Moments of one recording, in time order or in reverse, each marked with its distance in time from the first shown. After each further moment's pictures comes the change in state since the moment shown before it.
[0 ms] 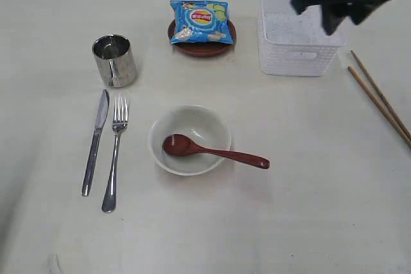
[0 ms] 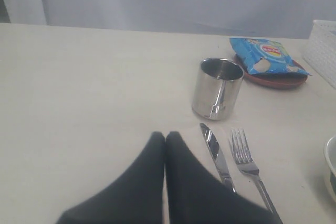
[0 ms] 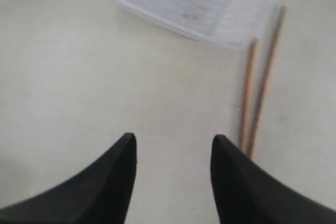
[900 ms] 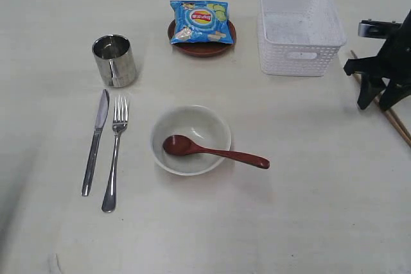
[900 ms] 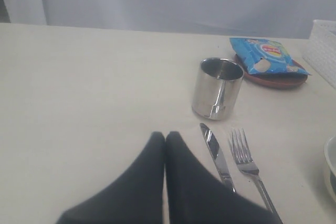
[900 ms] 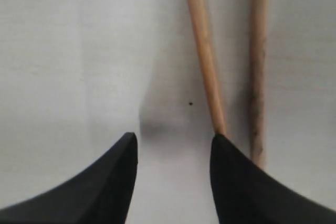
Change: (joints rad) left arm 0.000 0.000 0.000 0.000 0.000 0.000; right arm -0.451 0.444 0.063 0.283 -0.140 -0.287
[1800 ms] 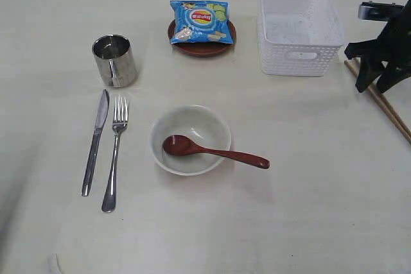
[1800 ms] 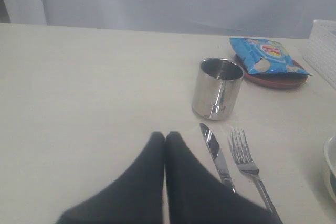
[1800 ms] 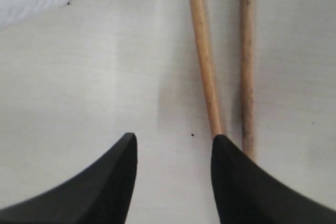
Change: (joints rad) left arm 0.000 0.000 0.000 0.000 0.000 0.000; right arm -0.004 0.007 -0.092 0.032 0.028 -0.062
